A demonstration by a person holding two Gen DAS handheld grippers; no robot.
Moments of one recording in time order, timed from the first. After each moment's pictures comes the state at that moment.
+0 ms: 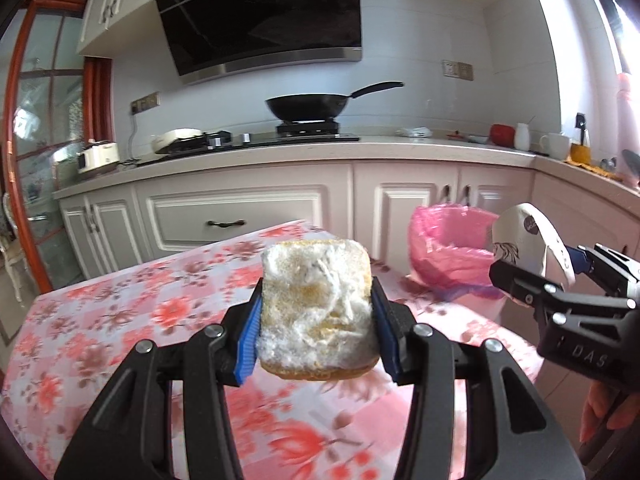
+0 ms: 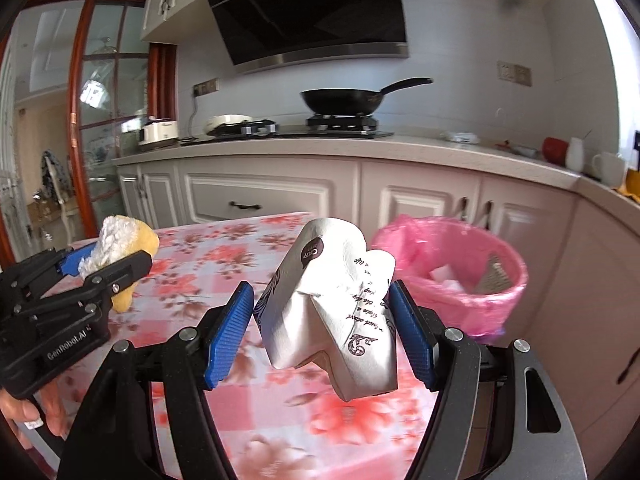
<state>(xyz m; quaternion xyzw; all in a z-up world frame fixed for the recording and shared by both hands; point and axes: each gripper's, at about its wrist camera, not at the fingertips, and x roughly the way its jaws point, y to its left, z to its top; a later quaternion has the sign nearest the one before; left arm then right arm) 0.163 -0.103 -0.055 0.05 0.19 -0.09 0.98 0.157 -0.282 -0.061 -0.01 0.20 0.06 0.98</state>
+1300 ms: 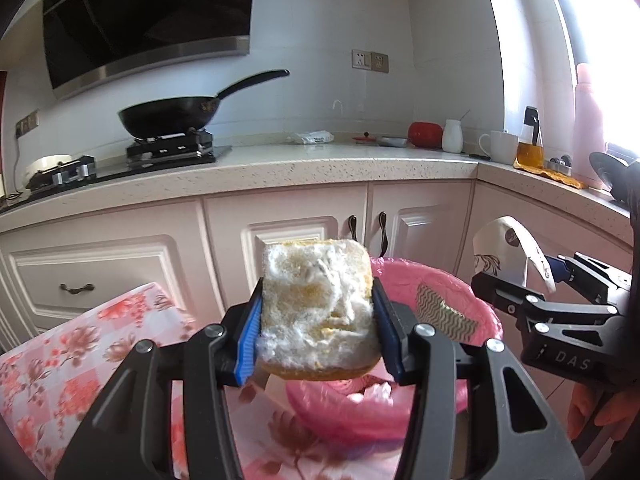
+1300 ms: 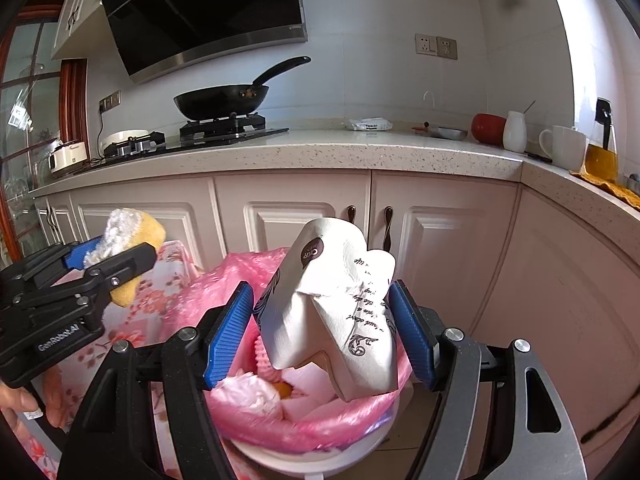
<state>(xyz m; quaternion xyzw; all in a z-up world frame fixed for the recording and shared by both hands) 0.371 -0.287 -0.057 0.06 0.18 -0.26 0.95 0.299 -0.447 -0.061 0.02 0.21 -0.06 0.98</state>
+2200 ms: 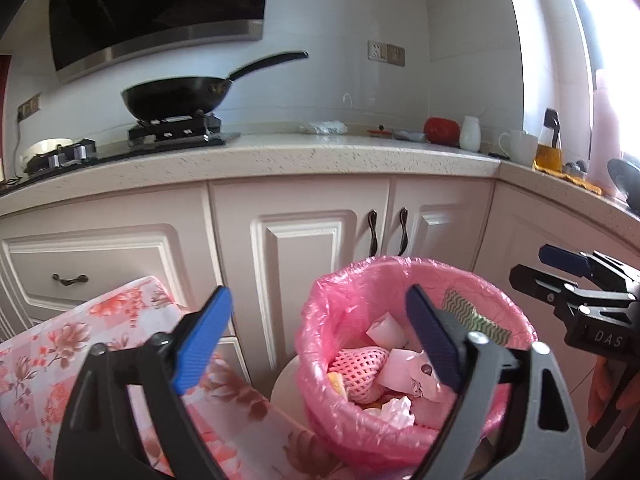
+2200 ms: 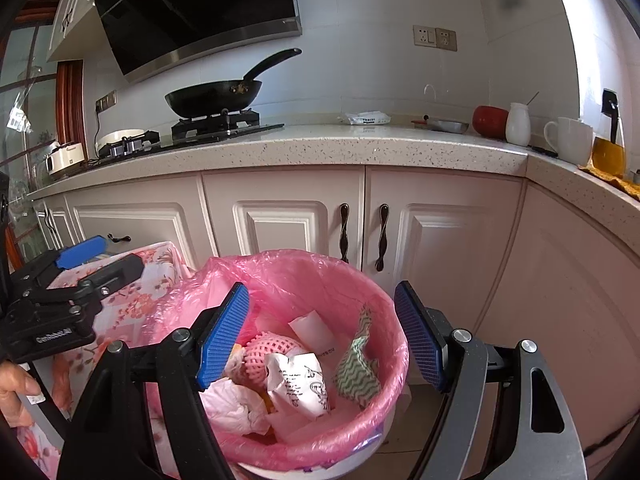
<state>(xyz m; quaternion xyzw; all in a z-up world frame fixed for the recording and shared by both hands) 0.405 -0.277 -0.070 0.04 0.19 -0.25 0.95 0.314 -0.464 -0.064 0.03 0.21 -0.06 0.97</state>
